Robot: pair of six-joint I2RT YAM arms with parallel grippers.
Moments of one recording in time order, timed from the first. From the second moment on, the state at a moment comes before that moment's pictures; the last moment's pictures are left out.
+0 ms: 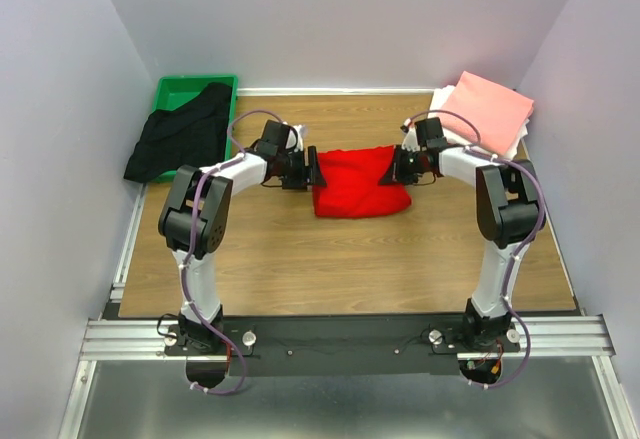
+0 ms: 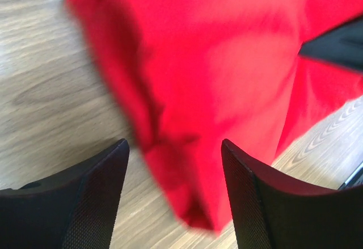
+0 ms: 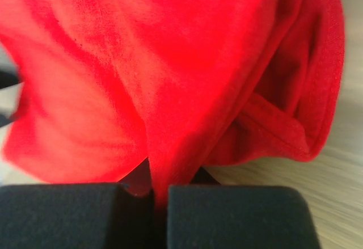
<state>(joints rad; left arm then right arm) -0.35 1.97 1.27 -0.18 0.46 -0.42 0.20 2.01 1.24 -0.21 -0.49 0.33</state>
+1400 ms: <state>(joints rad) -0.31 1.80 1.04 -0.17 0.44 -0.39 0.16 2.46 2.49 -0.68 0.42 -0.11</state>
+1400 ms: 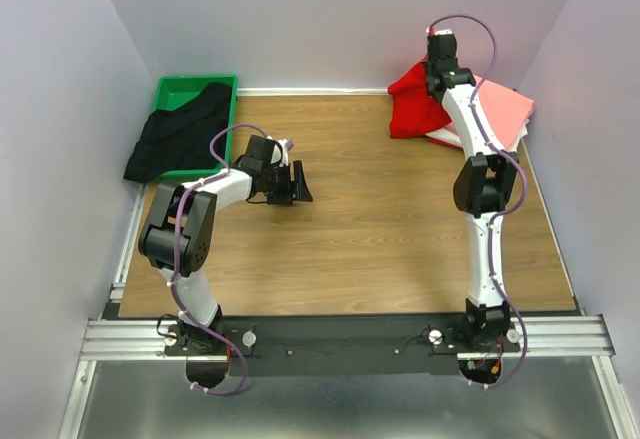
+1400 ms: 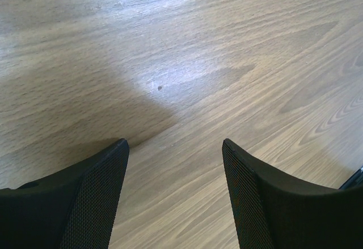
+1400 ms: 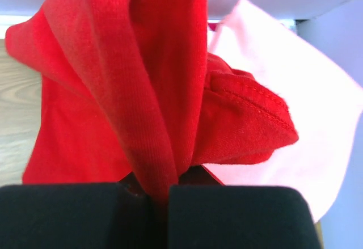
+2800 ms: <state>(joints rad) -0.33 1.78 1.02 -0.15 0.44 -0.41 -0.16 2.28 2.33 -0.68 0.23 0.20</state>
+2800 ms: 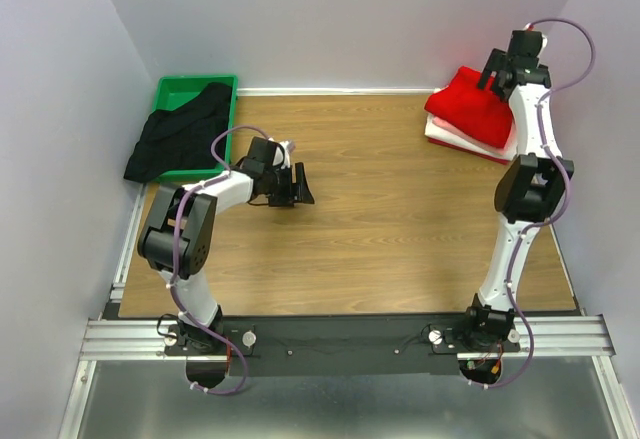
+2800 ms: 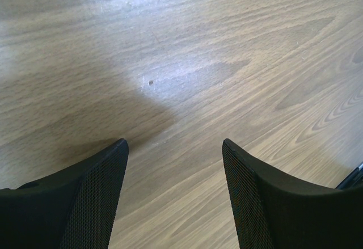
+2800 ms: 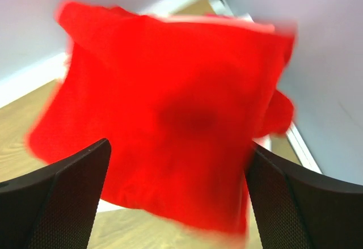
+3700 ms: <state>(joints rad) -0.34 1.20 0.84 0.02 0.16 -0.51 -0.13 1.54 1.47 -0.52 0.03 0.24</state>
